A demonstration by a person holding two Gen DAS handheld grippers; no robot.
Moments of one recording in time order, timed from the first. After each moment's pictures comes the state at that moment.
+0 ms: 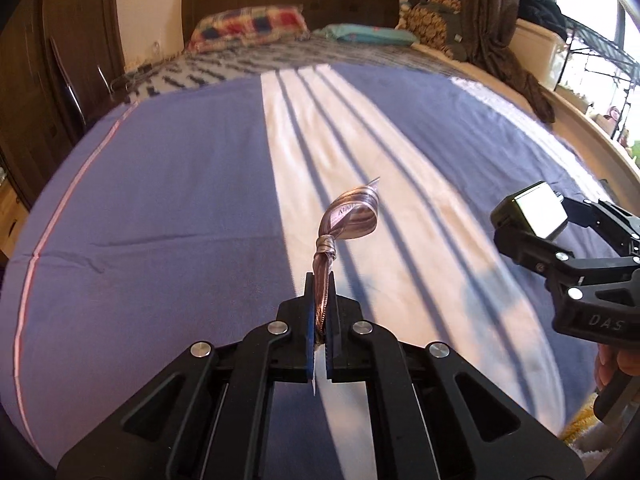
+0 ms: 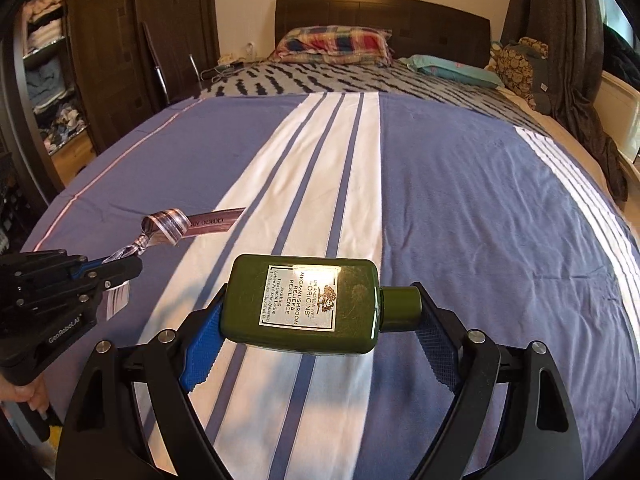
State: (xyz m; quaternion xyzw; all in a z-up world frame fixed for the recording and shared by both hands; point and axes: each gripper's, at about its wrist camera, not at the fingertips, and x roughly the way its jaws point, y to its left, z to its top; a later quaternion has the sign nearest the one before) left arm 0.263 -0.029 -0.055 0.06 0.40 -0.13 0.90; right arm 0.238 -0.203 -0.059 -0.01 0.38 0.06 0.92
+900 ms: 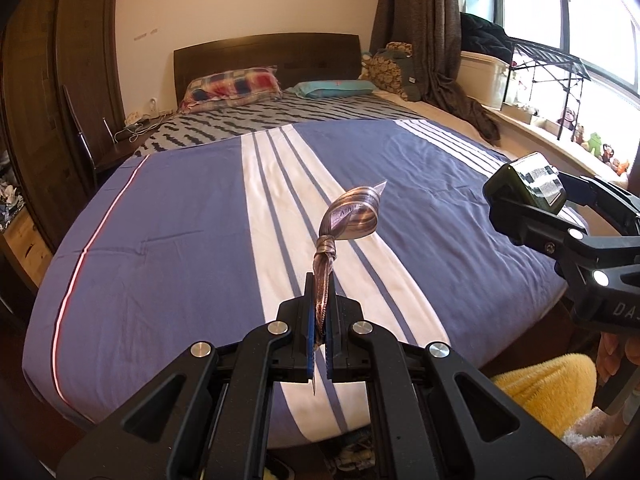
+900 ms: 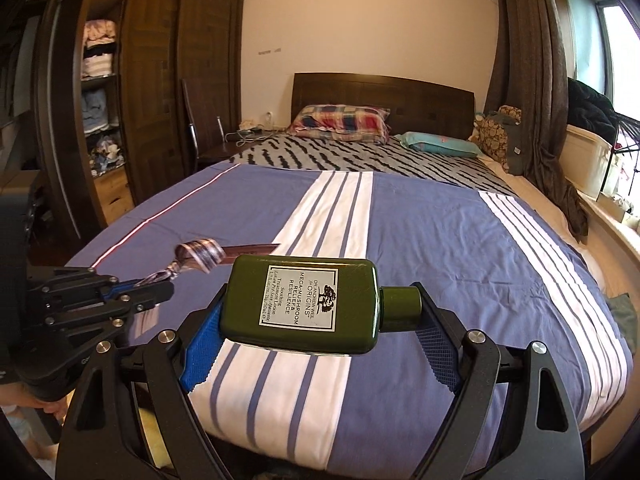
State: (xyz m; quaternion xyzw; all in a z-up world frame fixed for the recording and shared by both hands) left arm 0.055 -0.047 0.021 0.06 0.32 -0.17 0.93; right arm 0.034 -0.206 0.036 -0.03 0.26 0.07 0.96
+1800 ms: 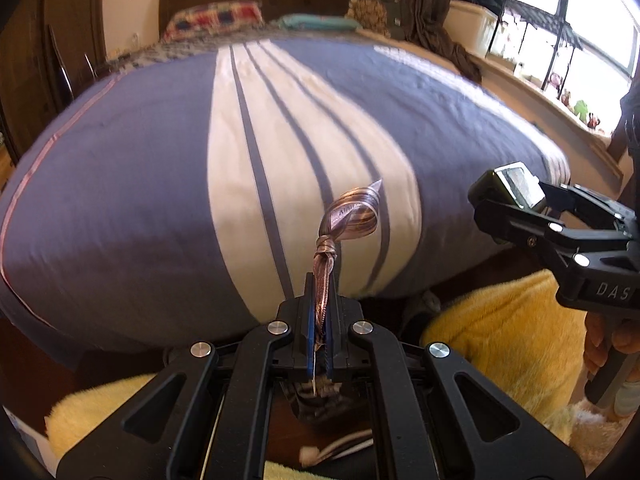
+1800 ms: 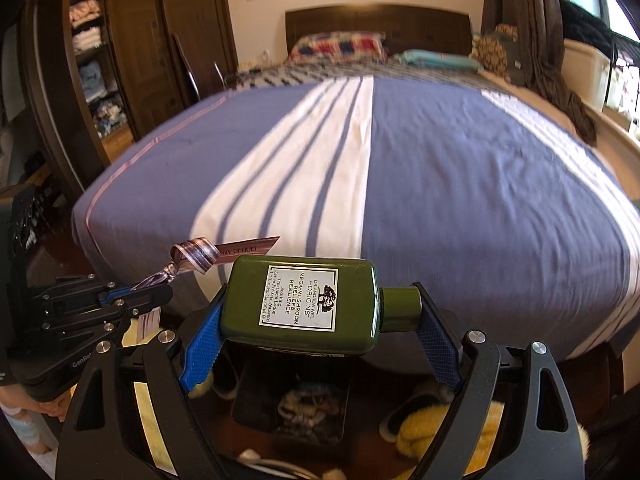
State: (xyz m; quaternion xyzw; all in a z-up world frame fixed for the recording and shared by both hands) left arm -0.028 -0.046 -0.112 0.05 0.43 -0.20 0.88; right arm -0.046 -0.220 -0.097 0.02 0.38 0.08 0.92
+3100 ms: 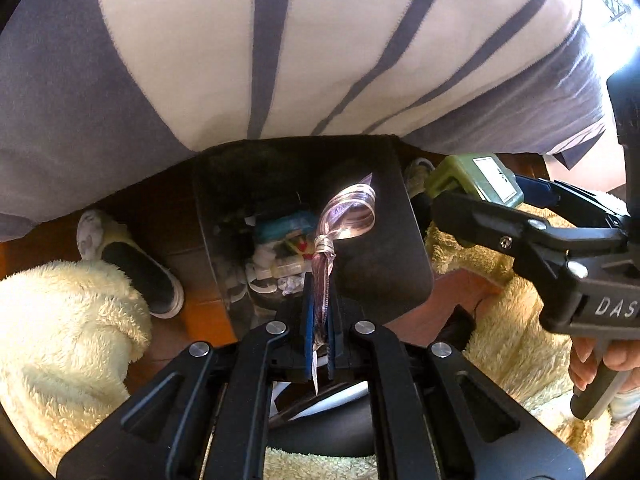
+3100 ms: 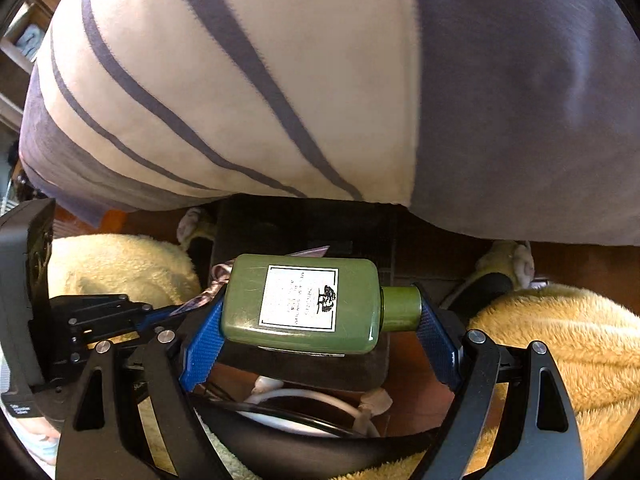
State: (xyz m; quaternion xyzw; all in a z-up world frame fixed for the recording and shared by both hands) left arm 0.006 -0.049 -0.318 0.00 0.64 -0.22 0.74; right arm 0.003 -0.206 -0.300 0.09 0.60 0.10 0.79
